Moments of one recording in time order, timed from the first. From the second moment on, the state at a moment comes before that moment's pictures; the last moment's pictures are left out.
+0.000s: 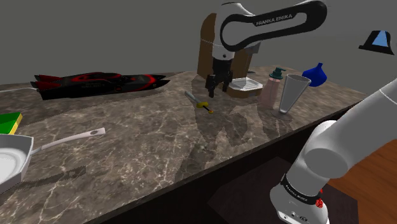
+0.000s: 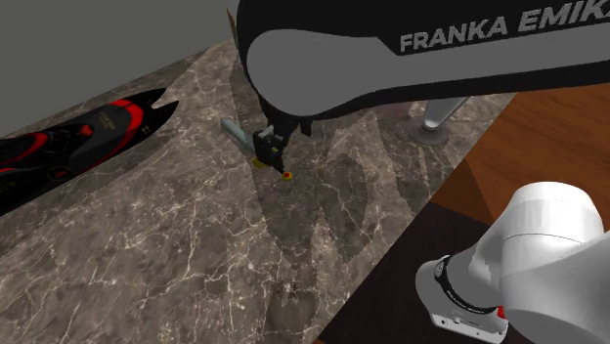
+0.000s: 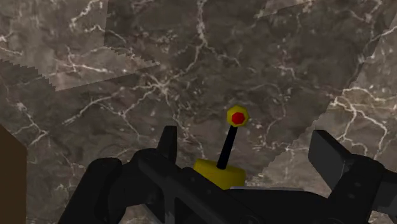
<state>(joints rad) -0.04 -0.34 0.07 -2.25 -0.03 1.86 0.14</state>
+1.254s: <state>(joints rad) -0.09 0.20 0.05 -1.87 -0.10 2.02 0.33</state>
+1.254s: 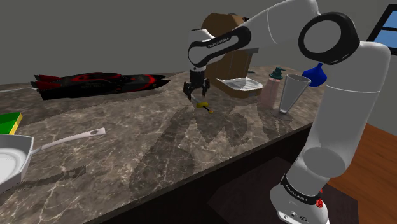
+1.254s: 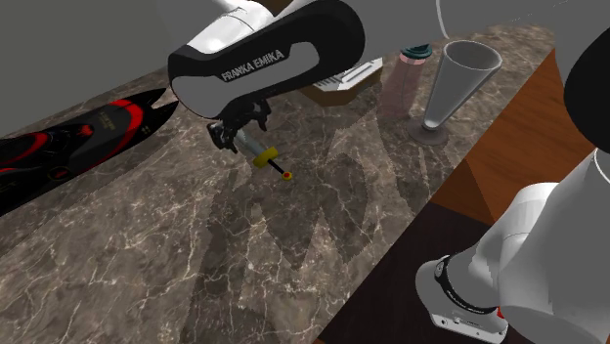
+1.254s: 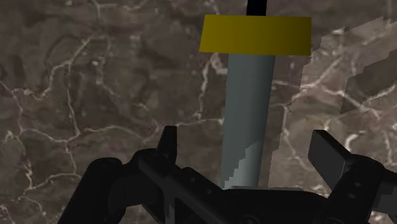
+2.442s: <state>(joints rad) -0.08 0.20 0.05 -1.86 -0.10 2.01 0.33</state>
